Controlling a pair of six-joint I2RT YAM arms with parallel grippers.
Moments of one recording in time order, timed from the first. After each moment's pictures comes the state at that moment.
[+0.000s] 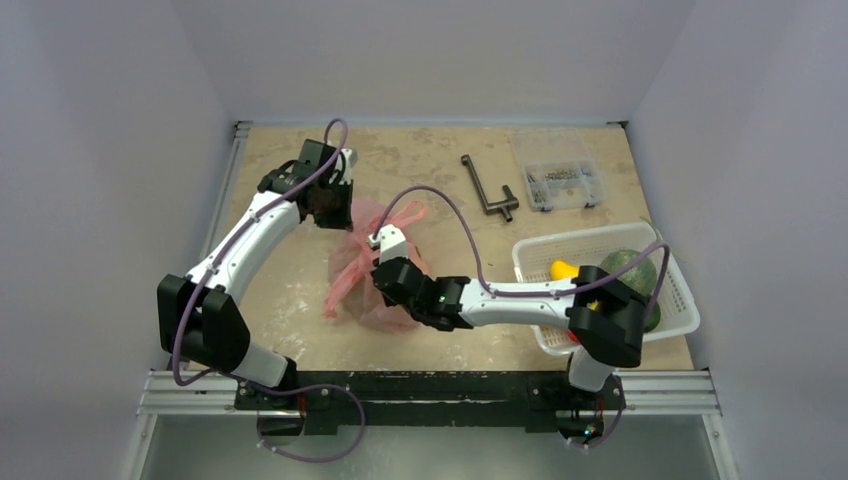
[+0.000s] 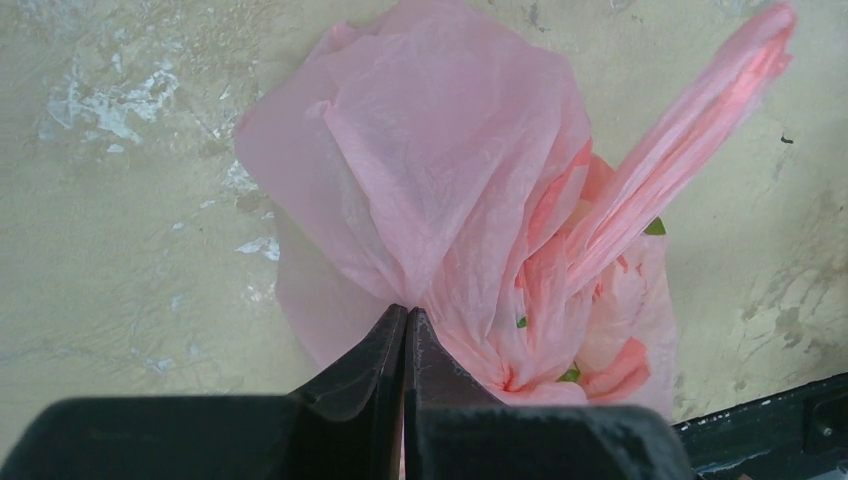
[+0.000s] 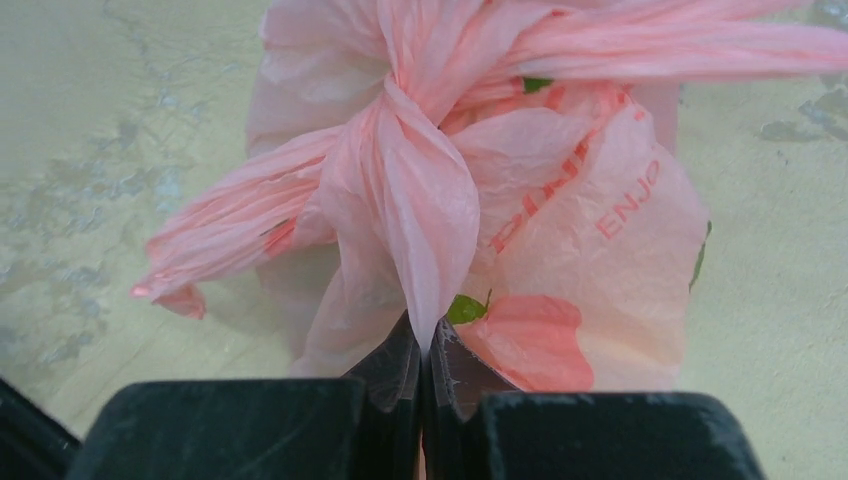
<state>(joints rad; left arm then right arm) -0.32 1.49 1.31 -0.83 0.08 -0.23 1.23 1.70 1.10 -0.02 0.55 0.45</state>
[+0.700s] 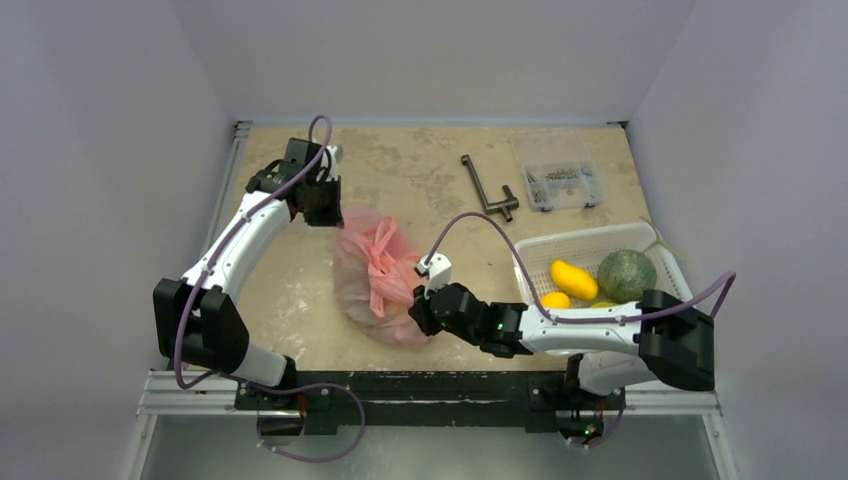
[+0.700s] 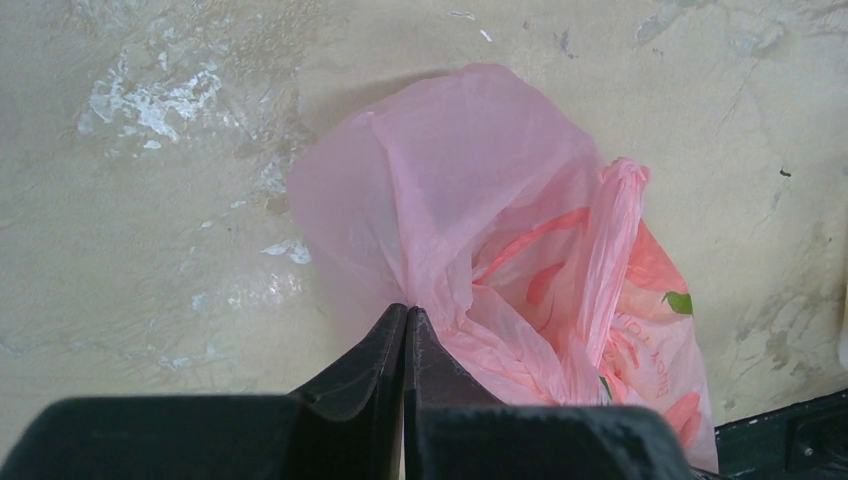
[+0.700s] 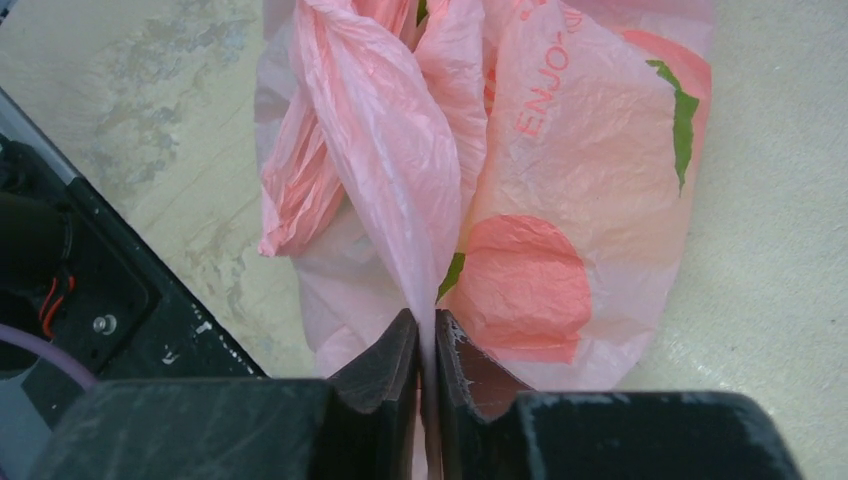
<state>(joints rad) -0.24 1.47 1.29 -0.82 0.11 -0.24 1.26 1.34 0.65 0.14 0.37 0.55</state>
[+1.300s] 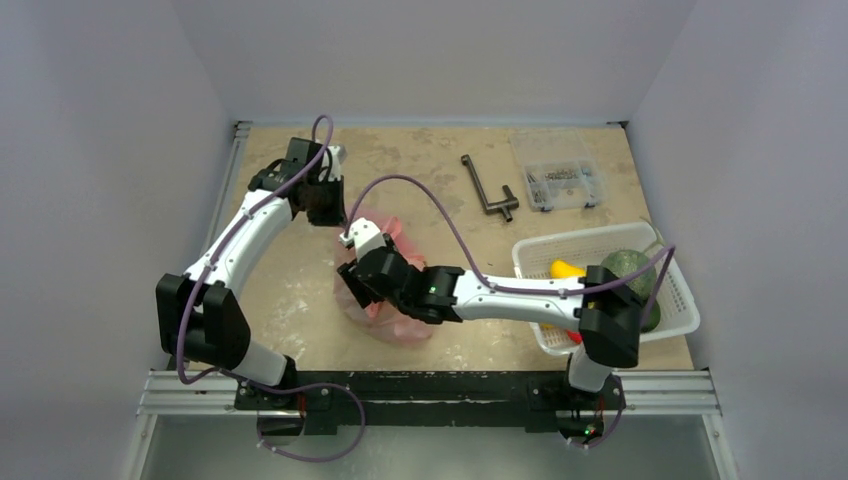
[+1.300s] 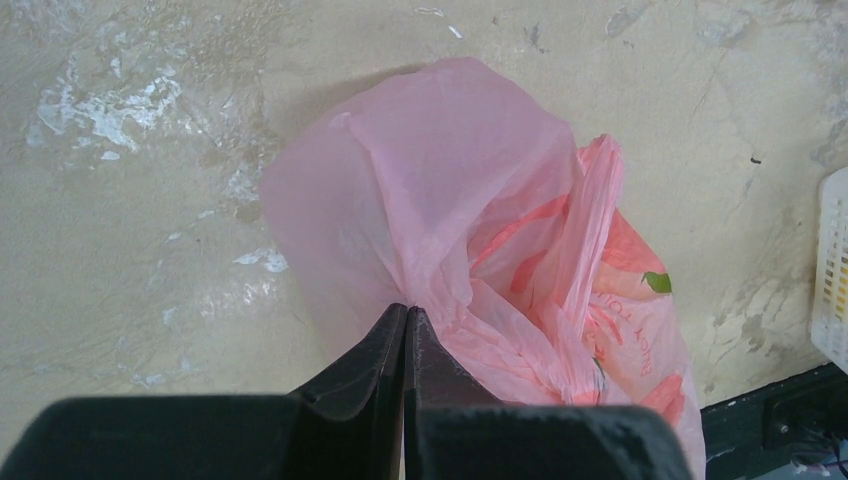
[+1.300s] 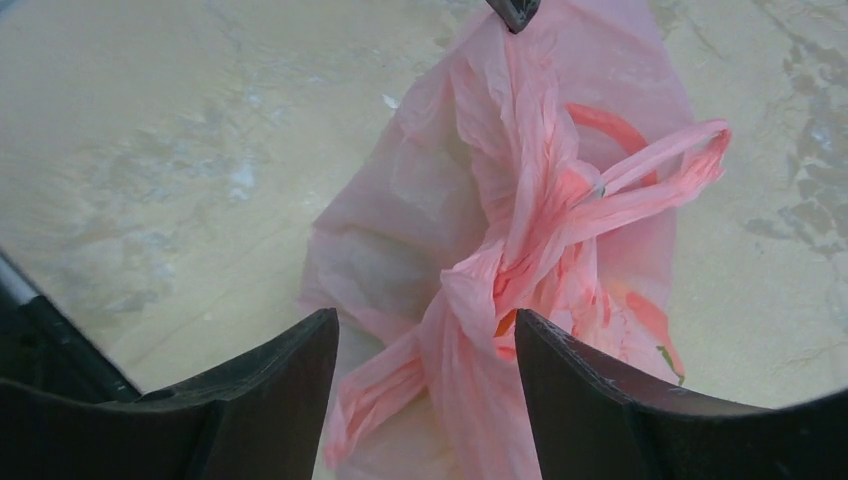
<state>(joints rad) -0.24 1.50 1.29 -0.80 0.17 -0.23 1.26 1.67 1.27 -0.18 0.48 0.30</state>
